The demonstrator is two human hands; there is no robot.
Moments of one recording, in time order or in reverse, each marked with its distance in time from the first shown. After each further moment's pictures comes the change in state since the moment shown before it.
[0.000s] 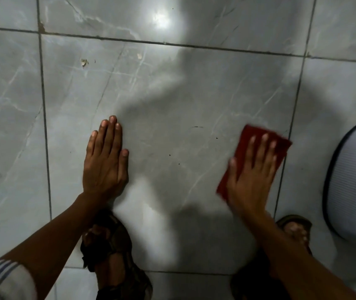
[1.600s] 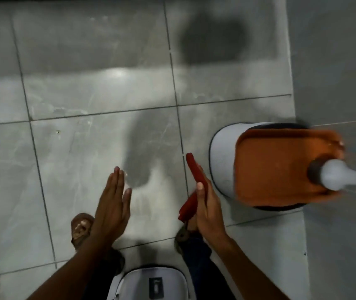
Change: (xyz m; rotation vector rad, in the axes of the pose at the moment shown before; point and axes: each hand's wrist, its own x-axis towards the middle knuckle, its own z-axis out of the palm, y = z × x) left_hand -0.016 0.252 -0.244 -0.421 -0.469 -0.140; right_hand -0.078 0.024 -0.337 0.934 -0.161 0.400
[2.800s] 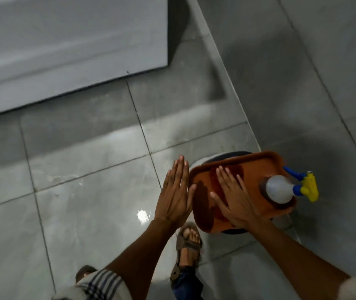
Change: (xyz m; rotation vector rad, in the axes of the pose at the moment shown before) left_hand 0.067 0.307 0.038 0.190 0.028 0.531; right_hand 0.104 0.019 -0.228 -0.881 -0.061 -0.402
